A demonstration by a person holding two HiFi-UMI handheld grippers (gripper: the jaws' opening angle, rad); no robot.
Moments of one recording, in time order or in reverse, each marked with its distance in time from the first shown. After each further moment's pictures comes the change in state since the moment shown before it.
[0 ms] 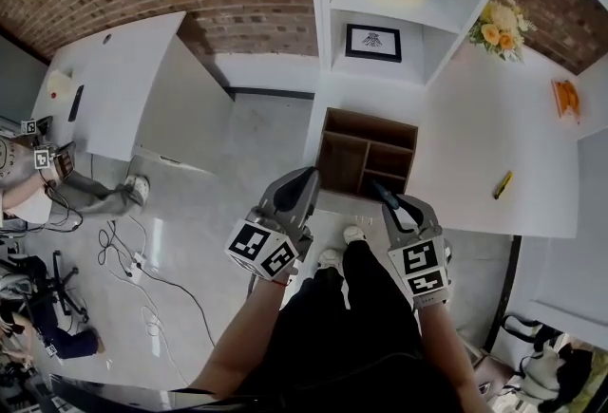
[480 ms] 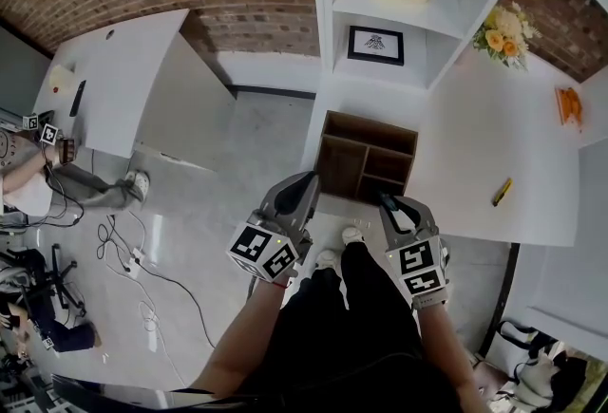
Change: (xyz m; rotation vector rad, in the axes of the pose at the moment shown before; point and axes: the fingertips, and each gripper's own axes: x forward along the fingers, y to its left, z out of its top) left arm 0.004 0.003 -0.012 0.000 0.026 0.032; right arm 0.009 -0.005 -0.008 -0.030 0.036 0.029
